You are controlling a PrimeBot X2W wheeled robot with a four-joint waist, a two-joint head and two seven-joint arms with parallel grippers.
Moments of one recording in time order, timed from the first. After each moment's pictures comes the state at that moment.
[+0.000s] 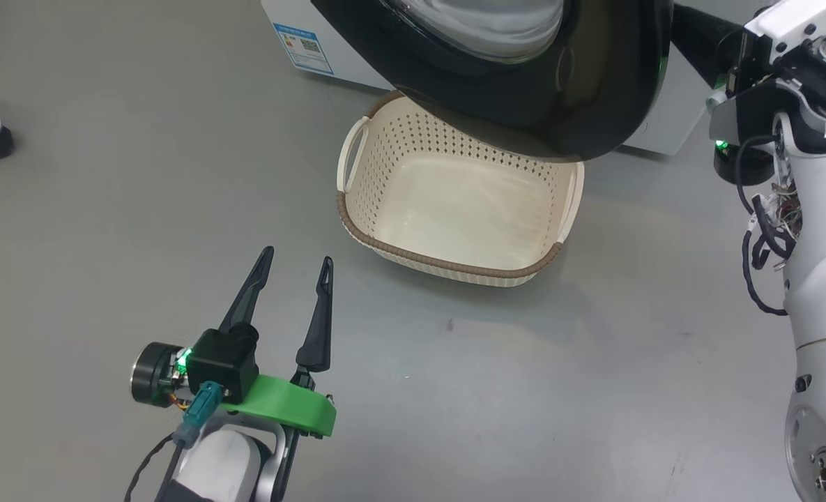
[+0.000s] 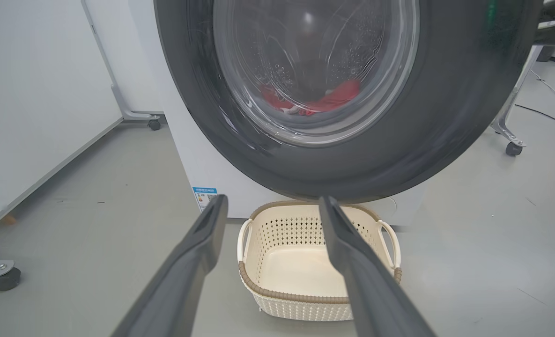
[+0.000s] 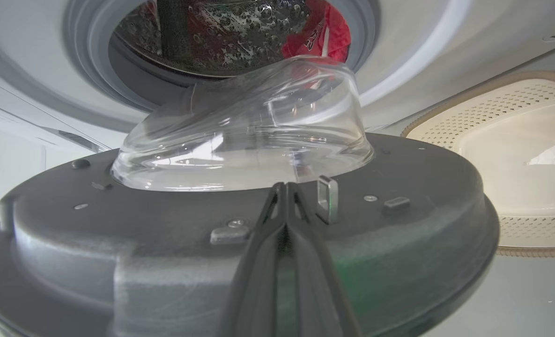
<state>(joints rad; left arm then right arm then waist) -0.23 0.04 -0.41 0.16 -0.31 0.12 -0.25 -0.98 -0.12 -0.02 0.68 1.38 -0.06 0.64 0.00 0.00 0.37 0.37</state>
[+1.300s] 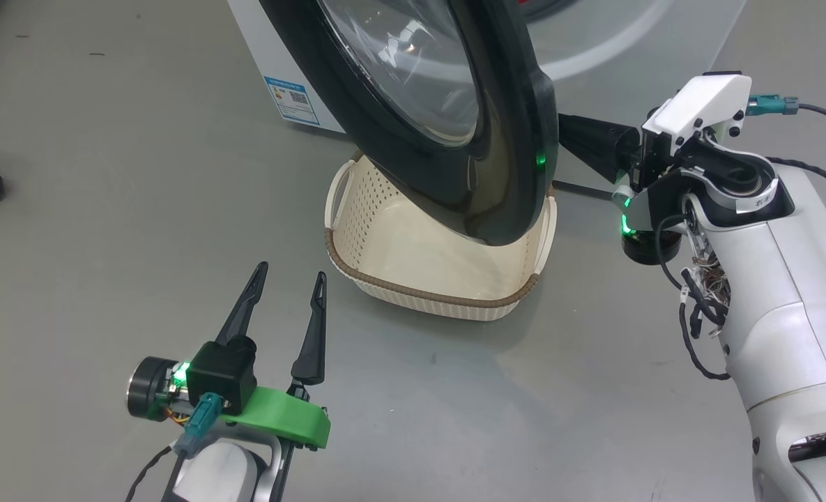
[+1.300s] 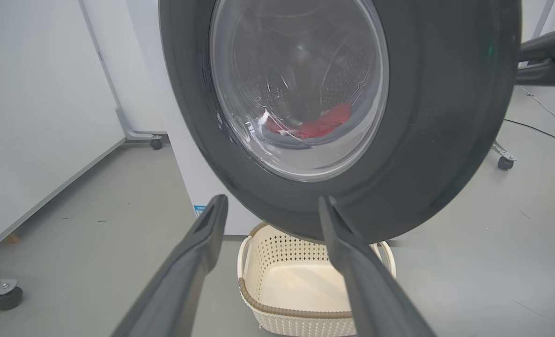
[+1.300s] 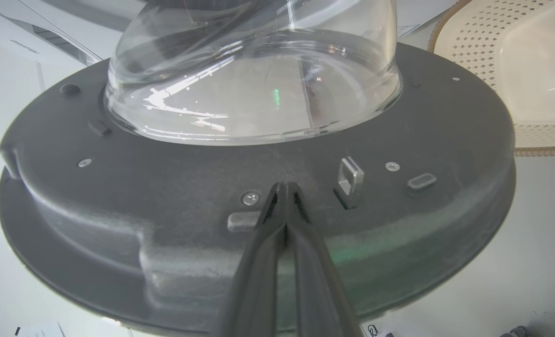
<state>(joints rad) -0.20 0.04 -0.39 0.17 -0.28 0.12 -0.25 -0.84 -0.07 0.16 0.69 1.60 -0.04 0.73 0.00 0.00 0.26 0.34</state>
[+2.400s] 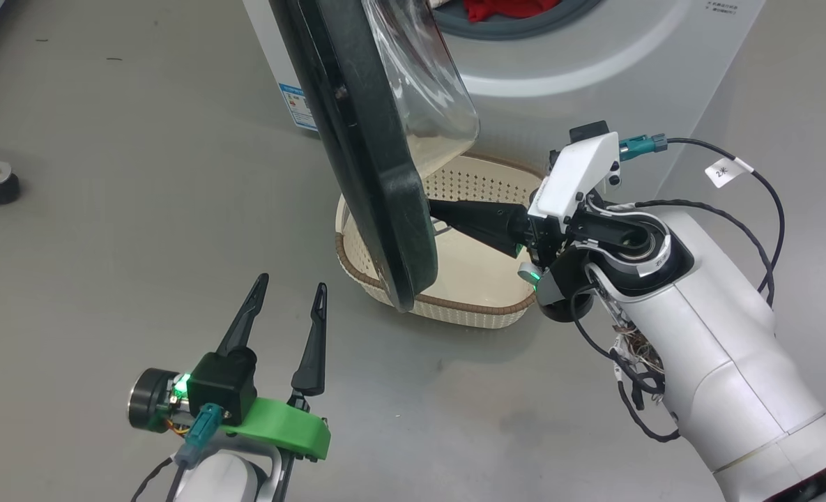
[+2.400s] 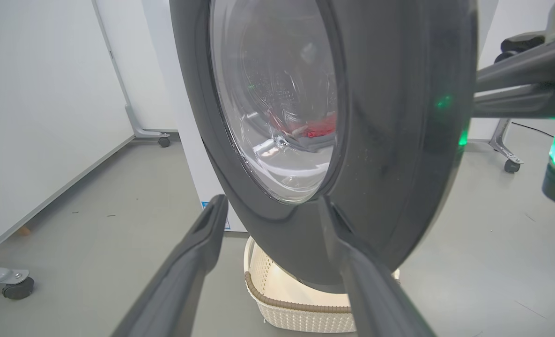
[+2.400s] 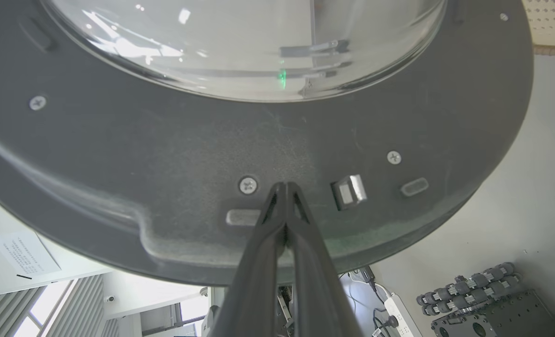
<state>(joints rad) -0.17 0.04 -0.39 0.17 -0.28 0.12 -0.25 -0.74 -0.07 0.53 0.49 1.80 -0.06 0.70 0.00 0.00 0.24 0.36</state>
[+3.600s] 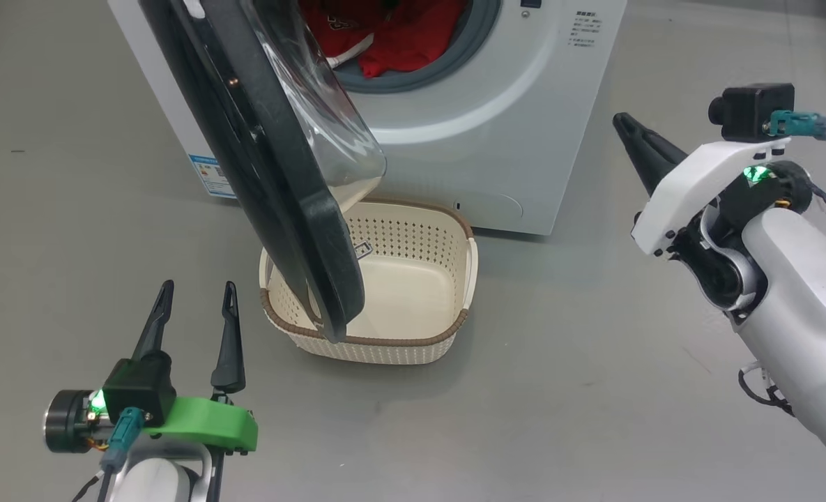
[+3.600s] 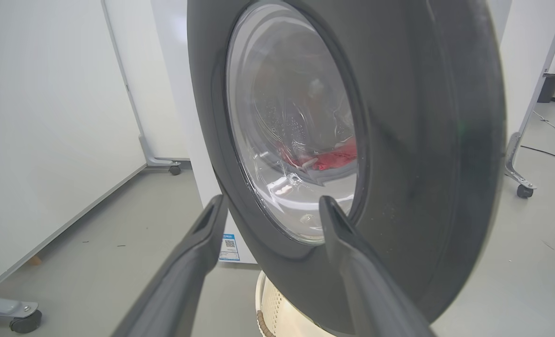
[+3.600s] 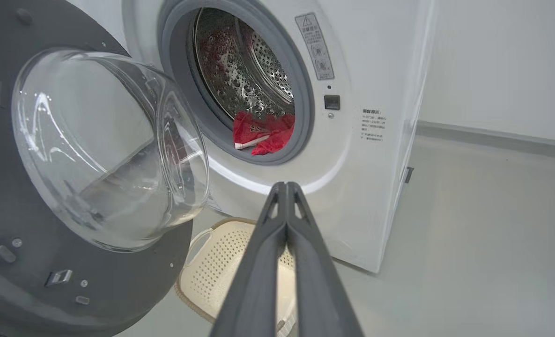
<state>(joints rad) -0.13 0.06 -0.20 0.18 -0.24 0.12 -0.25 -0.73 -0.39 0.70 0.46 1.00 0.11 0.09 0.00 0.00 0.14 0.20</state>
